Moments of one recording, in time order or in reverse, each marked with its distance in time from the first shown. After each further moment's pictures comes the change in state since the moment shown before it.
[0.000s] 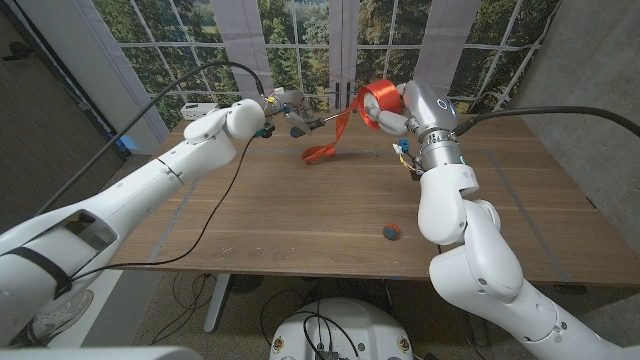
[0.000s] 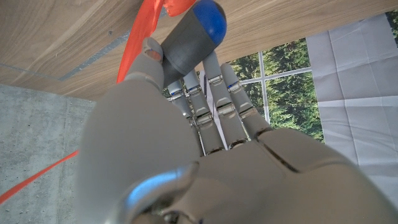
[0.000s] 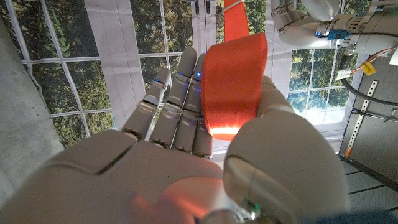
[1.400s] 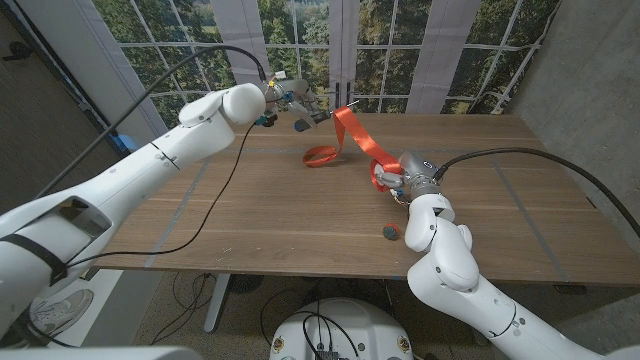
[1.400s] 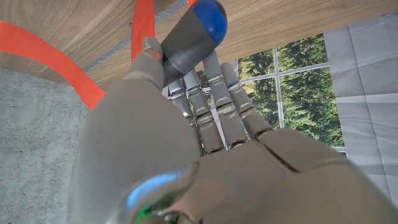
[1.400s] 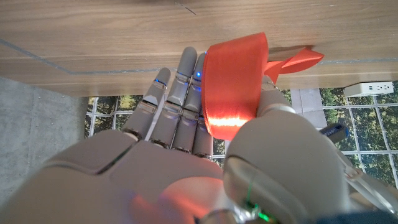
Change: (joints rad) left arm -0.063 0.029 0.009 -0.070 -0.084 0.037 -0.101; left_hand 0.008 -0.008 0.000 0.000 0.003 0.009 0.009 -0.007 0.000 0.000 0.000 -0.015 0.041 0.010 -0.003 0.000 0.008 -0.004 0.004 0.038 -0.018; right arm 0.037 0.066 -0.041 0.283 0.109 -0.192 0.143; right_hand 0.000 0.000 -0.006 -0.005 -0.001 0.003 0.003 0.000 0.000 0.000 0.000 0.004 -0.005 0.007 0.000 -0.007 0.002 0.000 0.000 0.000 0.000
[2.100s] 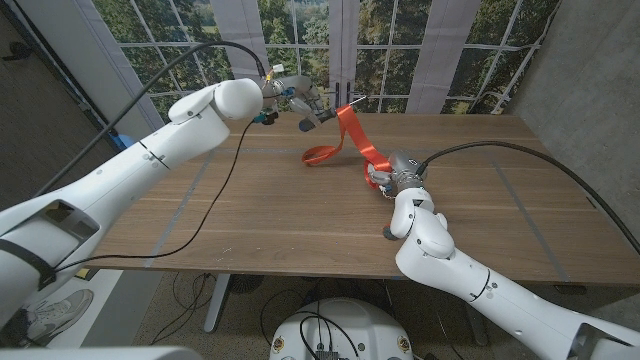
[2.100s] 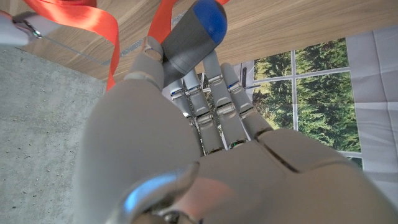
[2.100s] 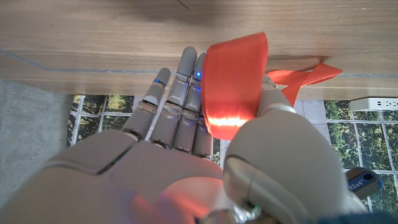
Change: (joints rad) left arm 0.035 0.041 -0.053 -0.100 -0.108 0.024 -0.043; left_hand 0.000 0.000 0.000 0.000 -0.002 0.004 0.004 -0.012 0.000 0.000 0.000 -0.006 0.000 0.000 0.000 -0.004 0.003 -0.004 0.004 0.019 -0.005; right arm 0.198 -0.001 -0.102 0.212 0.251 0.034 -0.212; right_hand 0.005 -0.005 -0.002 -0.001 0.000 0.000 0.000 0.000 0.000 0.000 0.000 -0.001 -0.004 0.002 0.002 0.000 0.003 0.000 0.000 0.000 0.000
